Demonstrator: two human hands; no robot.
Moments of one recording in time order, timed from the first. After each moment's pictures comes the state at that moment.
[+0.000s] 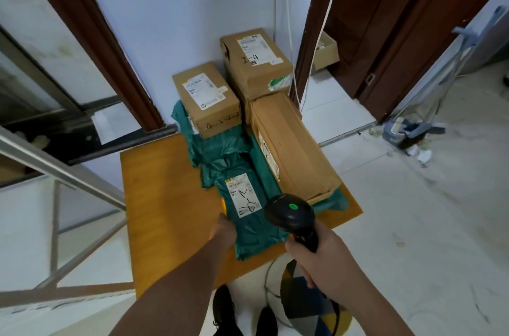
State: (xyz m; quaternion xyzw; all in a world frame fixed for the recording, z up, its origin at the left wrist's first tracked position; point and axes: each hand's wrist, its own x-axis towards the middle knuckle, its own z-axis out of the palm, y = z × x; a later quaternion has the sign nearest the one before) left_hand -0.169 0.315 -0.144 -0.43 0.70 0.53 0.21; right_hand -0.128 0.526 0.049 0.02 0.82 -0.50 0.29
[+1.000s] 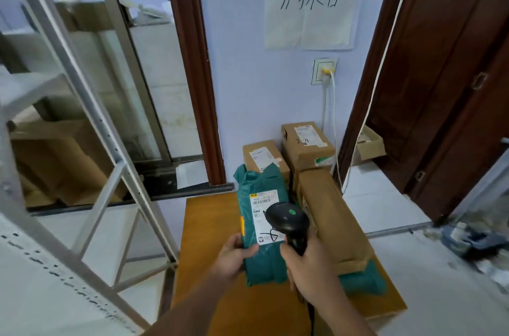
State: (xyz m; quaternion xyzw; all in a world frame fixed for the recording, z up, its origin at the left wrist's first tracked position) left_hand -0.110 0.251 -0.029 -0.30 0.53 0.79 0.02; right_hand -0.120 0.450 0.093 -0.16 0.81 -0.54 0.16
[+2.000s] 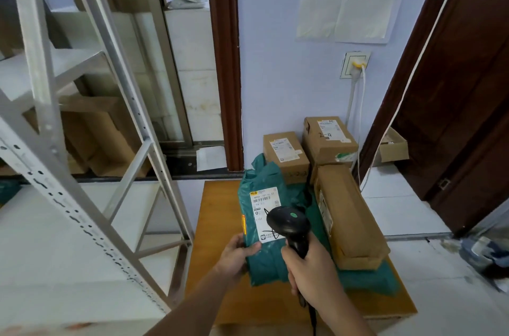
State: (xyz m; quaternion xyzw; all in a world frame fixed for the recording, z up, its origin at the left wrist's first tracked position) left_hand -0.067 0.250 -0.043 -0.34 0.47 0.82 -0.01; right_hand -0.092 0.440 0.098 -0.18 0.80 -0.52 0.23
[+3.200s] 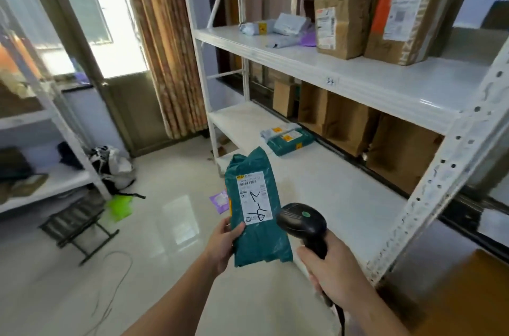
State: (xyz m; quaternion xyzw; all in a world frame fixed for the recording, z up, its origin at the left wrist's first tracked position) left_hand 0.513 0.046 0.010 -0.53 0.29 0.65 -0.46; right_hand 0.279 0.157 0.144 -0.55 0.63 -0.34 0.43
